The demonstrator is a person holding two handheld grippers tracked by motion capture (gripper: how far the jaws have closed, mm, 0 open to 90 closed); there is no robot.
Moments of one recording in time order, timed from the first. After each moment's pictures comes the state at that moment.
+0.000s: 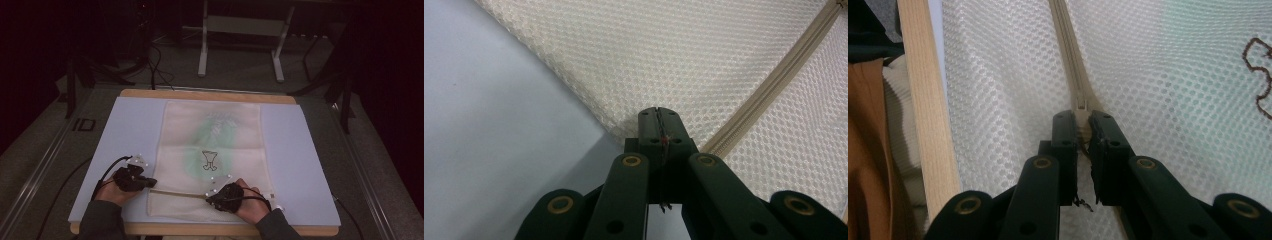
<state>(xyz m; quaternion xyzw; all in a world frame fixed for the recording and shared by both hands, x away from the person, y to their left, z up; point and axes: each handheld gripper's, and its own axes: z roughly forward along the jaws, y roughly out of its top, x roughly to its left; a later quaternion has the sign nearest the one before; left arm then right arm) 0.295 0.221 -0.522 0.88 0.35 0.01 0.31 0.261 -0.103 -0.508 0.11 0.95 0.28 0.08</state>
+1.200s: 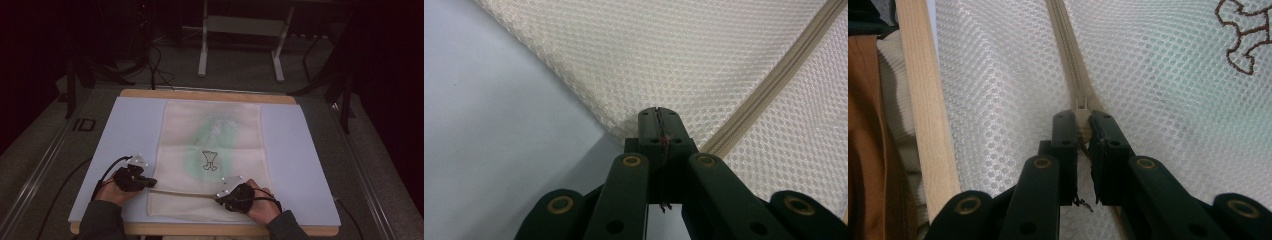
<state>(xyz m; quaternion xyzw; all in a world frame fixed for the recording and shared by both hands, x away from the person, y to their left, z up) 0.295 0.221 -0.522 0.88 0.35 0.01 0.31 0.261 -0.131 -0.507 0.11 0.95 0.27 0.09</state>
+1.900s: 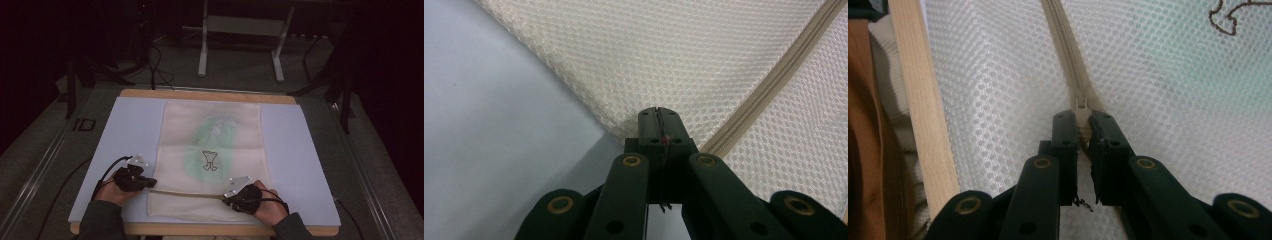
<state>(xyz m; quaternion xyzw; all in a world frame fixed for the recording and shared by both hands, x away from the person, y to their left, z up) 0.295 0.221 -0.522 0.88 0.35 0.01 0.31 0.260 -0.151 -0.508 0.13 0.95 0.27 0.09</state>
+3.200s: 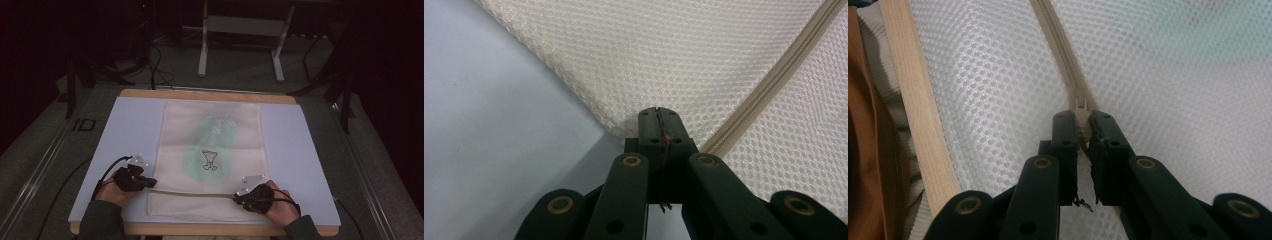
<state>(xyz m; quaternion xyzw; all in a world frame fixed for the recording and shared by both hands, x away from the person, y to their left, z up) 0.295 0.221 -0.522 0.88 0.35 0.01 0.31 0.261 -0.181 -0.503 0.15 0.95 0.27 0.09</state>
